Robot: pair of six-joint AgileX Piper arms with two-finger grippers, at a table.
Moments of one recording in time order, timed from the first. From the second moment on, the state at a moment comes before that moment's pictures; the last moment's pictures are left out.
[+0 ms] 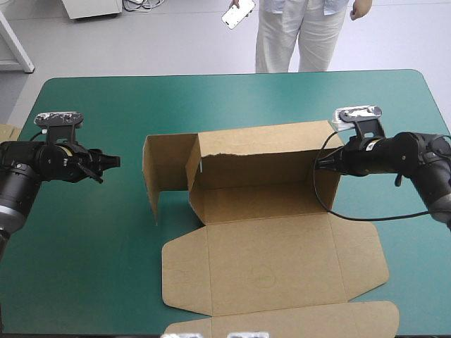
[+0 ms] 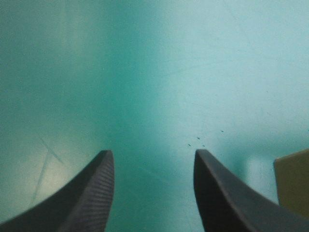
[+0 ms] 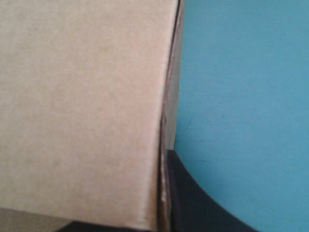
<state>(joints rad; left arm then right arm) -0.03 1.28 -1.18 0.04 0.91 -0.07 0.13 1.34 -1.20 0.27 0.86 -0.19</state>
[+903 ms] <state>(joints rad) -0.03 1.28 -1.18 0.04 0.93 -0.04 0.14 1.69 -1.56 0.20 1.08 -0.15</state>
